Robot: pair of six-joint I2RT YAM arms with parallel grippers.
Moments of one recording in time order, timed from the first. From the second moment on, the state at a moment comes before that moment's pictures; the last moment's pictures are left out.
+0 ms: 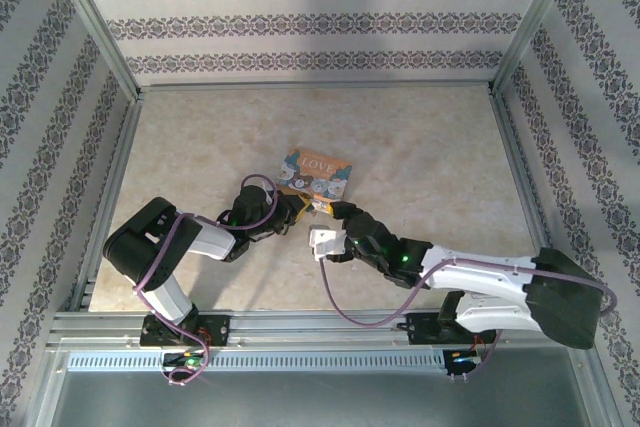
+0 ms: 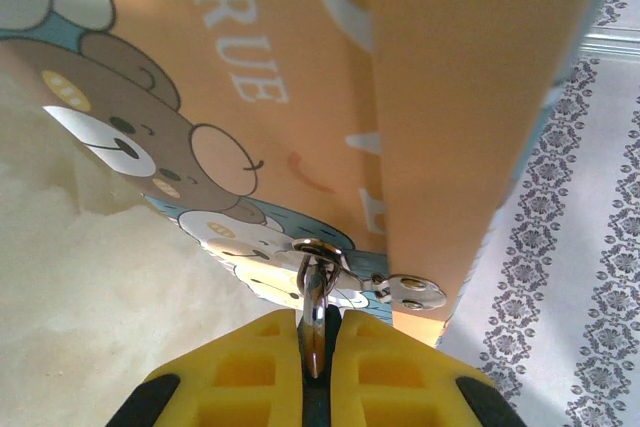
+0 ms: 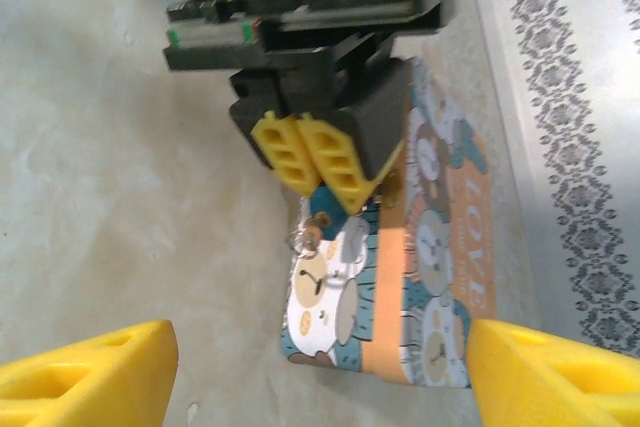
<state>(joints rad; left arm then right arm) -0.55 1.68 0.45 0.82 0.32 -1.50 1.03 1.20 0.50 0.15 0.25 -0.81</state>
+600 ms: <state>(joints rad) -0.55 1.65 0.45 0.82 0.34 -1.55 0.98 1.45 0.57 0.29 0.21 -0.86</state>
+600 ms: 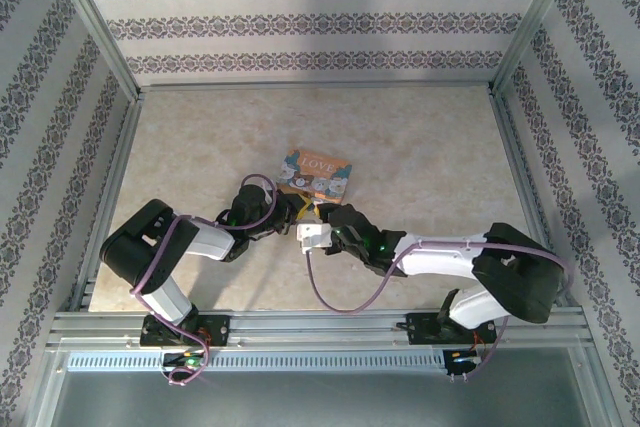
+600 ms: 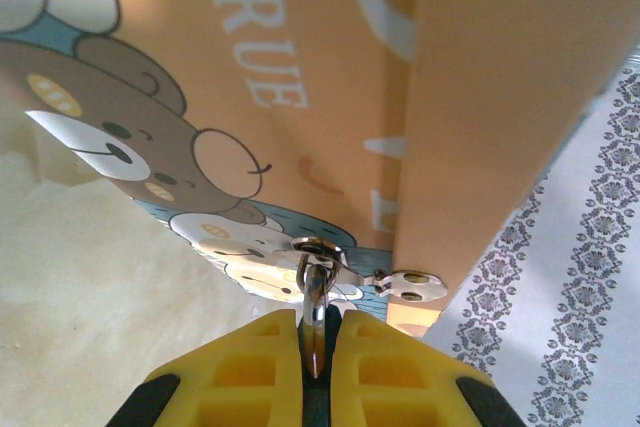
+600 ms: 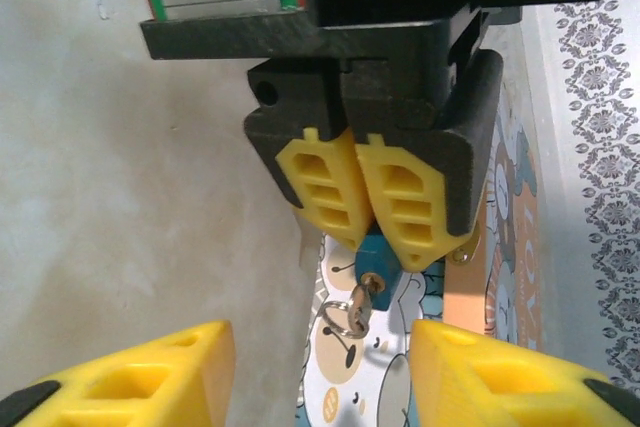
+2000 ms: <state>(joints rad) -0.55 1.65 0.45 0.80 0.30 -1.57 0.95 1.58 0.59 0.44 0.24 -0.85</state>
